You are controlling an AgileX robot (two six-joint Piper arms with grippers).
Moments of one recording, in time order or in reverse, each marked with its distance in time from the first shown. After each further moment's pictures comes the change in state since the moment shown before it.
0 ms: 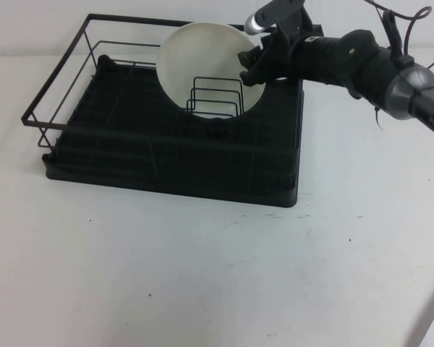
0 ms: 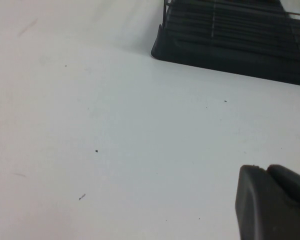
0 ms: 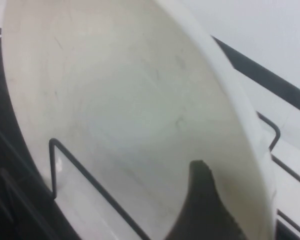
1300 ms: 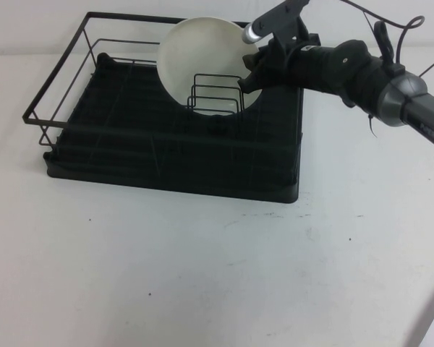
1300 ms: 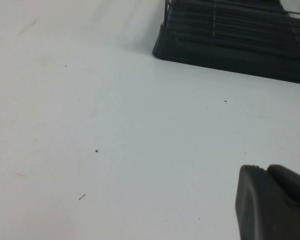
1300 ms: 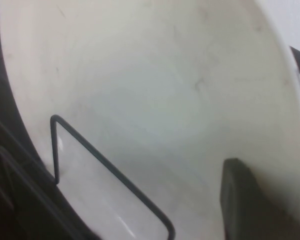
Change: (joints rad) right arm 0.006 0.032 0.000 0.020 -0.031 -0.009; left arm 0.000 0.000 0.000 0.000 0.000 0.000
